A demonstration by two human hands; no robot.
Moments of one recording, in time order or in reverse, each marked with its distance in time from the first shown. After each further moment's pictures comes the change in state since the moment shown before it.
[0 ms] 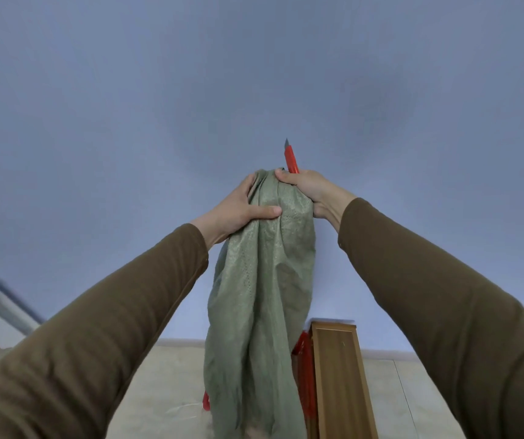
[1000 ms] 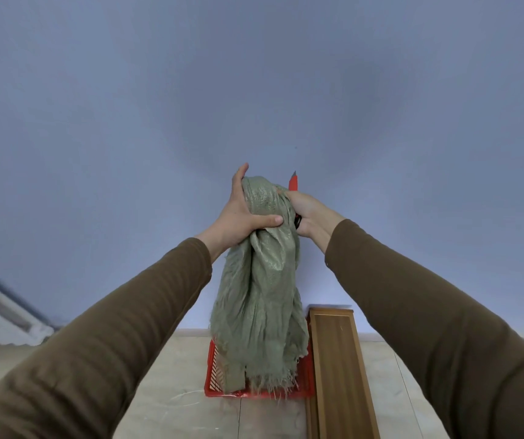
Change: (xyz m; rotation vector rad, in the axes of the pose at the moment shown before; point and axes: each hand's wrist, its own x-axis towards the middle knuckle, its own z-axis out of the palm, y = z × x) left_hand -0.013 -0.032 0.032 0.069 0.117 0.040; right_hand -0.005 0.063 0.008 0.338 0.068 0.236
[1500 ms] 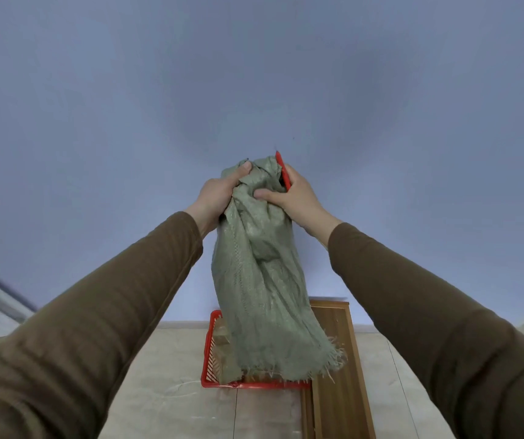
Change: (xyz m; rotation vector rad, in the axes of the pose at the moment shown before) left_hand 0.019 0.013 -0.025 -0.236 0.171 -0.285; right_hand -0.016 0.007 -0.014 -0.628 -0.023 -0.576
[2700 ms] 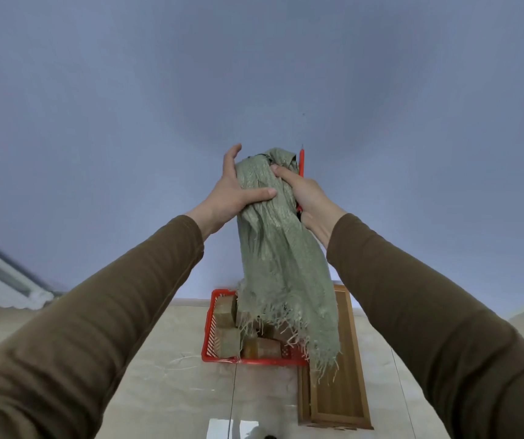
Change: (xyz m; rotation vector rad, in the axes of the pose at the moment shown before) left_hand -0.014 -0.043 0.002 0.123 -0.153 0.174; right_hand -0.007 0.016 0.018 0.484 0.160 0.485
